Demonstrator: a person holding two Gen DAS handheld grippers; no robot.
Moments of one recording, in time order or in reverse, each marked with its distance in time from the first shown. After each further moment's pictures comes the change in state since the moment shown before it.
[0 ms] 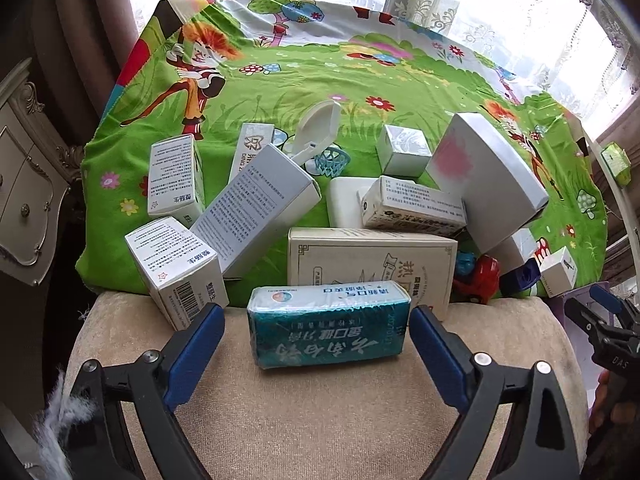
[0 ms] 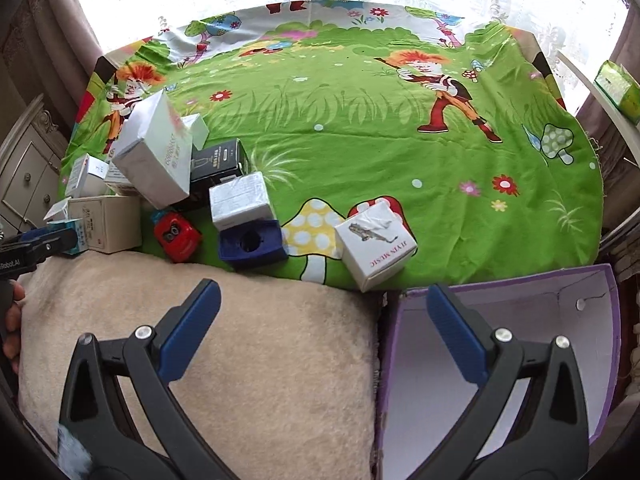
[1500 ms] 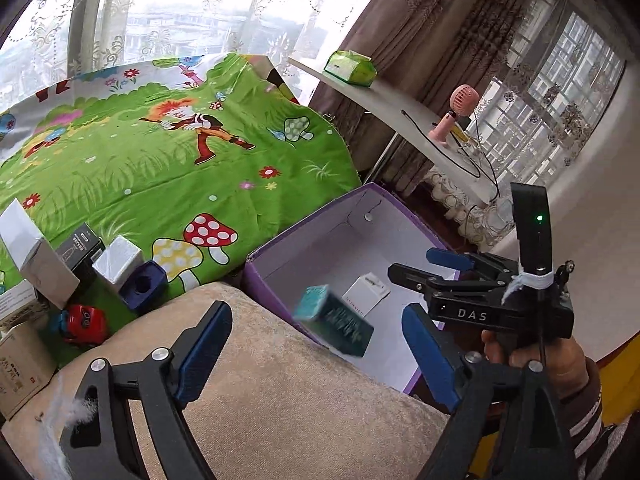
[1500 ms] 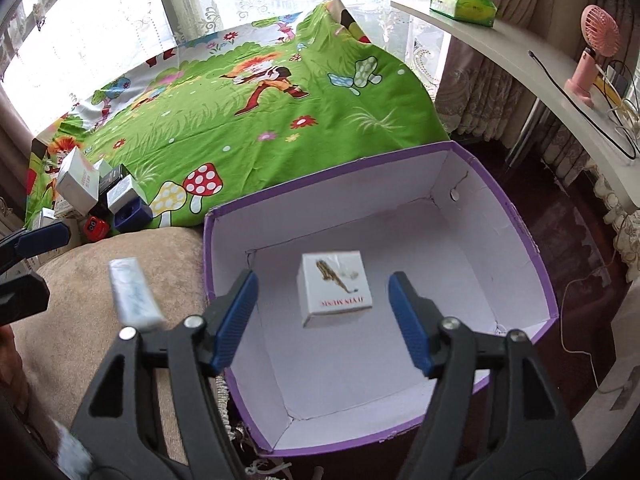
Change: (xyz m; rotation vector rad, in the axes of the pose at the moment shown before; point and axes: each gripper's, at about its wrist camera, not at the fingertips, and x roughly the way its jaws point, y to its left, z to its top) left arm -0.064 -0.230 -0.058 0.592 -0.034 -0.643; right arm -0.098 -0.126 -0.111 0.352 -0.085 -0.182
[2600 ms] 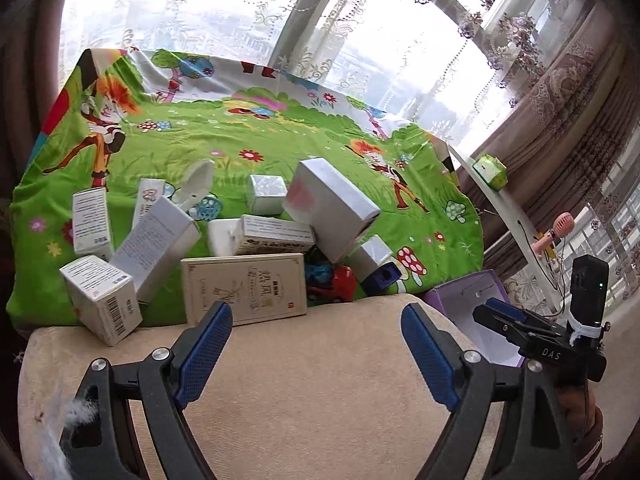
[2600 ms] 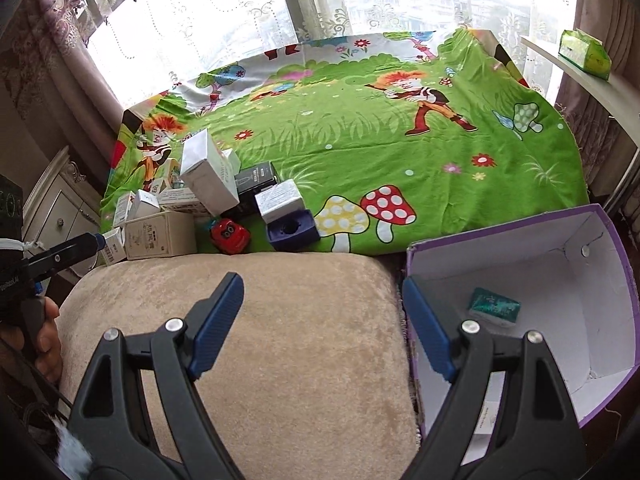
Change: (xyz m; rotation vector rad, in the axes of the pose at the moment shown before) left arm -0.133 0.169 -0.087 -0.417 -0.233 0.271; right arm 0.006 0.151 0.009 -0.175 -0.030 0.297
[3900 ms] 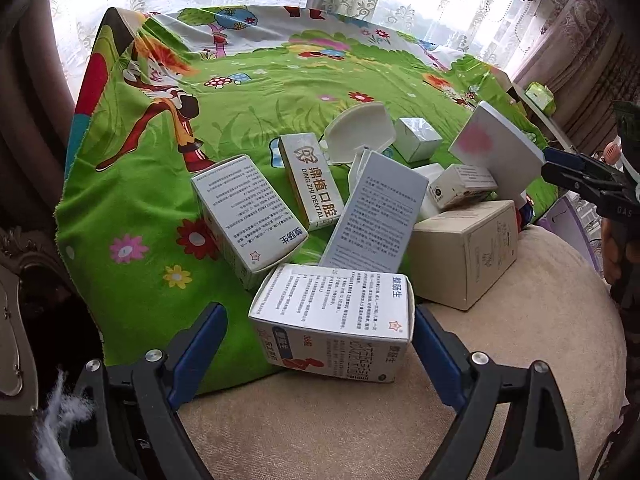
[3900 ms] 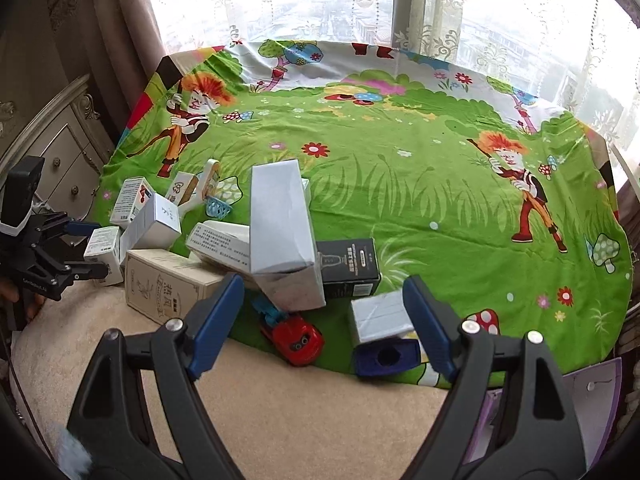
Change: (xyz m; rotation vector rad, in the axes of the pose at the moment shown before) left arm 0.035 0.146 0.026 0.188 0.244 0.119; right arm 0.091 0.112 0.079 -0.332 0.029 -0.001
